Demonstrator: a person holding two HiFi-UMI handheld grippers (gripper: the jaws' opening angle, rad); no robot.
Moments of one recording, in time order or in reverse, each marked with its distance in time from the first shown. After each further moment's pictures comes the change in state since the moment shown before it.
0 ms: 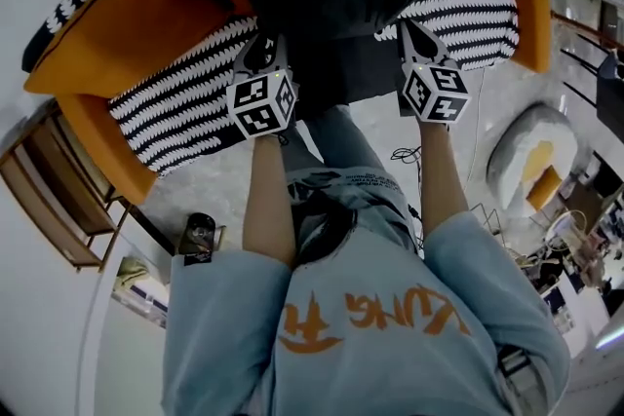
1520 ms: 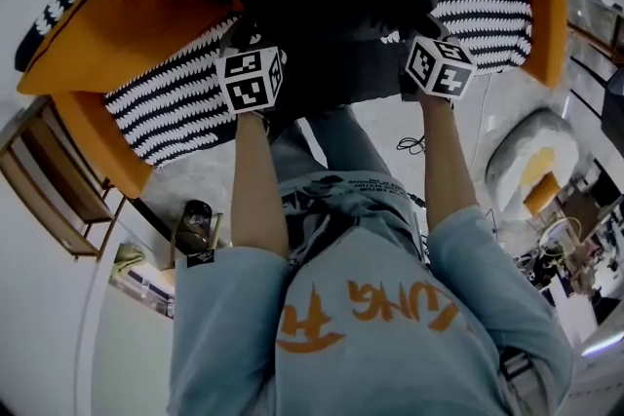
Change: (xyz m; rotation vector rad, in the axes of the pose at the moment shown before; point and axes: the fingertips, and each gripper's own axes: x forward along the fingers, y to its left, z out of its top) left arm 0.069 0.033 0.002 0.157 0.150 0.056; right arm 0.087 -0.044 -0.018 0.094 0.138 0.016
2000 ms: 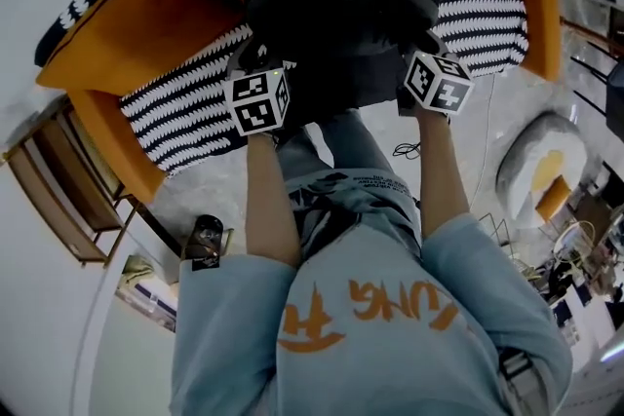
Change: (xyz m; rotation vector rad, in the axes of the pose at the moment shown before) left arm -0.077 -0.008 -0.007 0.003 -0.063 0.017; right arm -0.069 0.034 -0.009 0.068 -0.076 -0.033
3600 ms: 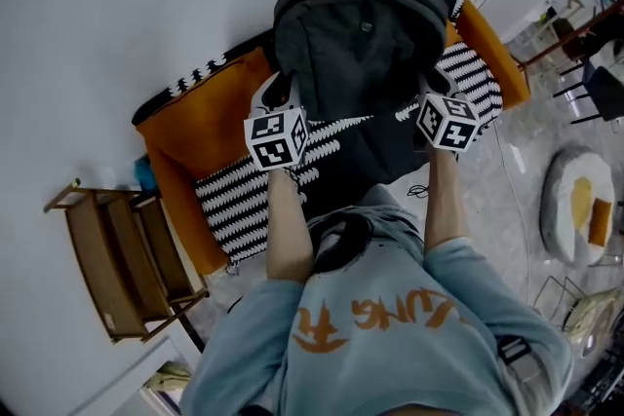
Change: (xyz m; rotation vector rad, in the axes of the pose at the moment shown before) left arm -0.319 -0.016 0.146 0.198 -0.557 -0.198; right arm -0.317 0.159 0.091 -0.076 -0.621 -0.099
